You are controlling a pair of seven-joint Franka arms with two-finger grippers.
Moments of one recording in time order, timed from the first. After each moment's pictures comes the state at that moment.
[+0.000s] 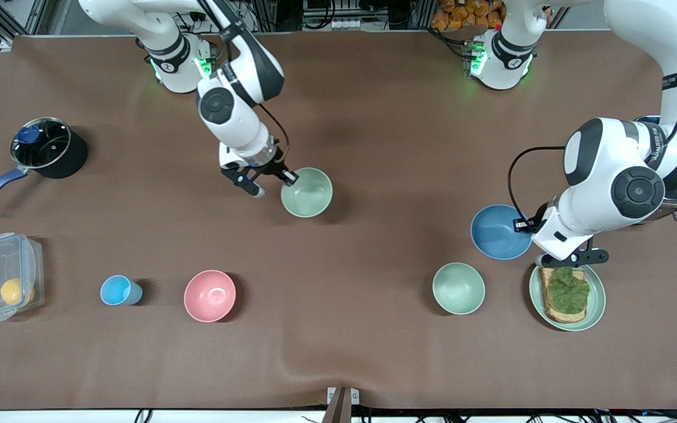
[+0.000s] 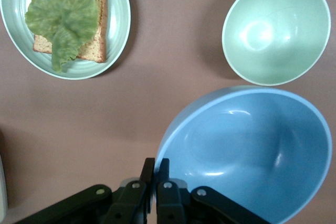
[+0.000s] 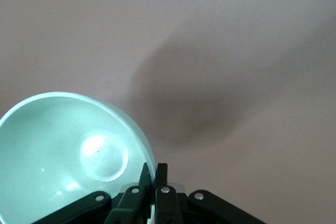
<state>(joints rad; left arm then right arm) -0.10 0.37 -0.09 -1.67 0.05 1.89 -0.28 0.69 0.26 0.00 -2.15 0.32 2.55 1.13</state>
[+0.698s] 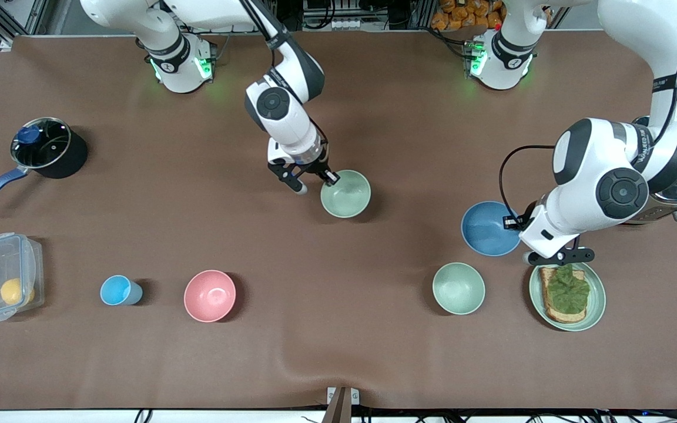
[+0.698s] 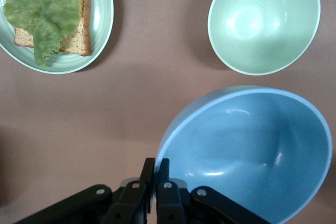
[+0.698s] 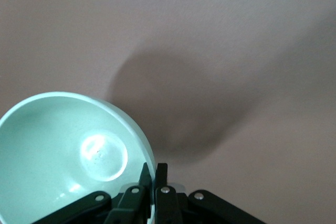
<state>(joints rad) -0.10 0.38 -0.12 -1.67 0.04 1.89 -0.28 0.85 0.45 -0.01 -2.01 0.32 2.69 1.34</state>
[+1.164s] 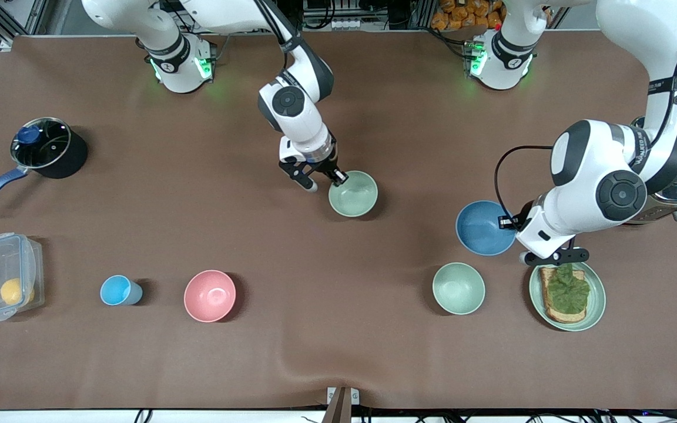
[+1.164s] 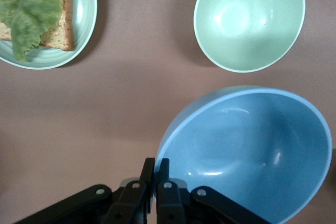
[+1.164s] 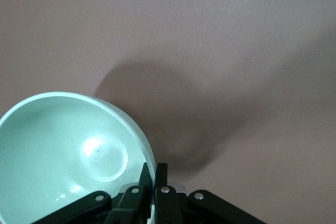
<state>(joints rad) -0.10 0.39 -0.12 -1.67 -0.01 1.90 -0.28 0.95 0.51 -0.08 -1.99 0.32 2.74 1.38</state>
